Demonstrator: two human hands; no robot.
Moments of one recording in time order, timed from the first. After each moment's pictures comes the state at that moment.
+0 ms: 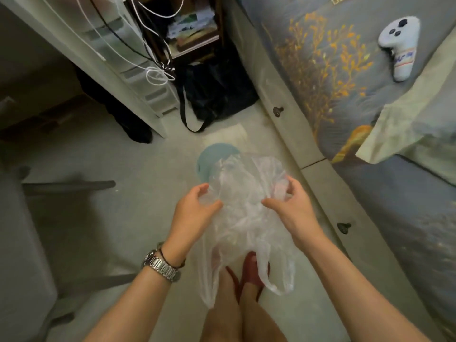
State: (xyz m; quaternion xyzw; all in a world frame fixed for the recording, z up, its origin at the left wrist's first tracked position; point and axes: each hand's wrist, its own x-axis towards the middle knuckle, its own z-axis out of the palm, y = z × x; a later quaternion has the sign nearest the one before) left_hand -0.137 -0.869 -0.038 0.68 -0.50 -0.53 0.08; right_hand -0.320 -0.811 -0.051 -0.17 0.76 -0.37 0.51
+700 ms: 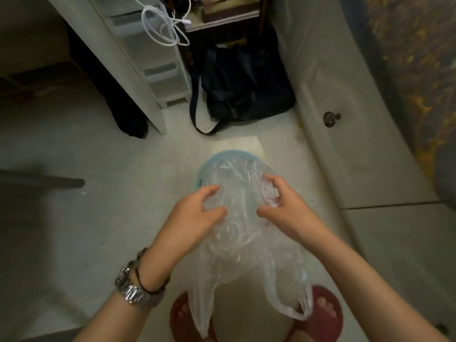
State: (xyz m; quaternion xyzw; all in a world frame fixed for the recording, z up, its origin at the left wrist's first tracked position) left_hand -0.125 -0.937 -0.253 0.66 -0.51 -0.54 0.10; right_hand -0.310 -0.917 -0.266 -0.42 0.70 -0.21 0.54
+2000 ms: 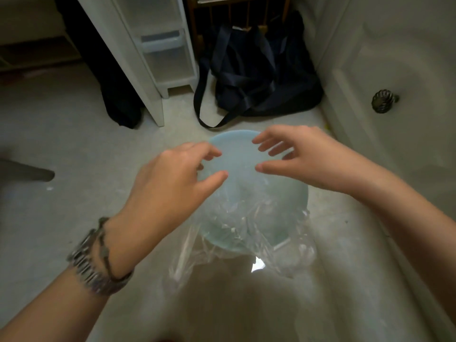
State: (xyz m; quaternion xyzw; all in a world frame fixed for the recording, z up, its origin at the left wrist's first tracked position) left_hand -0.116 -0.973 -0.338 0.59 -0.77 -0.20 0.11; right_hand -0.329 -0.997 -0.334 -0.71 0.59 -0.11 0.36
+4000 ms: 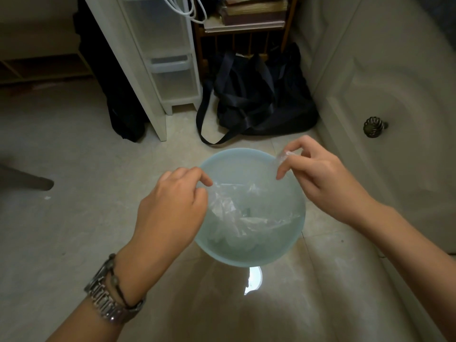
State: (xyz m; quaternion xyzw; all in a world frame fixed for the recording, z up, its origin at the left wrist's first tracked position) left_hand -0.116 -0.958 -0.350 0.69 -0.69 -0.21 0.13; right_hand -0.362 -0.984 -0.363 -0.82 0.51 -0.21 0.15
